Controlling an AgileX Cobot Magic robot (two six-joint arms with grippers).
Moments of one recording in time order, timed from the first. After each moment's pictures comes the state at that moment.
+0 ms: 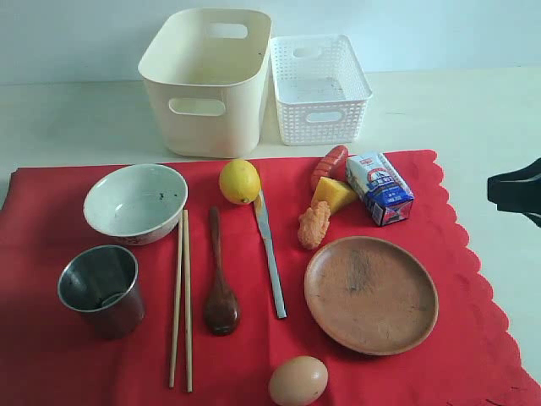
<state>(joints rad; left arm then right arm) 0.08 0.01 0.00 0.06 0.36 -0.14 0.05 0.95 -0.45 0.73 0.48 -0.64</state>
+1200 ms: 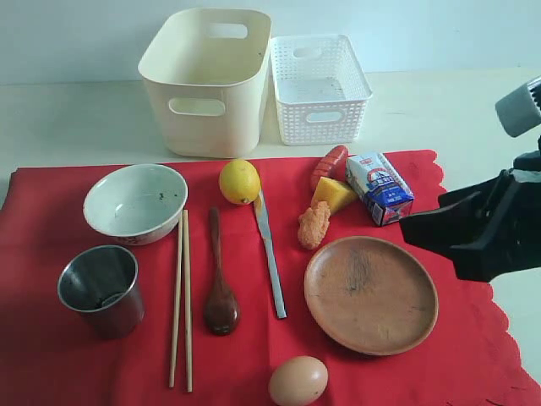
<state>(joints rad) 0.08 0.01 0.00 0.06 0.36 -0.14 0.22 0.99 -0.45 0.98 0.59 -1.04</state>
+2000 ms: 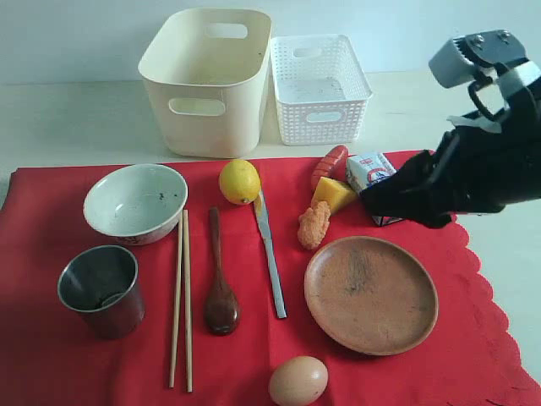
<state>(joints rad) 0.08 0.01 0.00 0.06 0.36 -0.14 0.27 1.23 -0.66 0.92 0.67 -0.95</state>
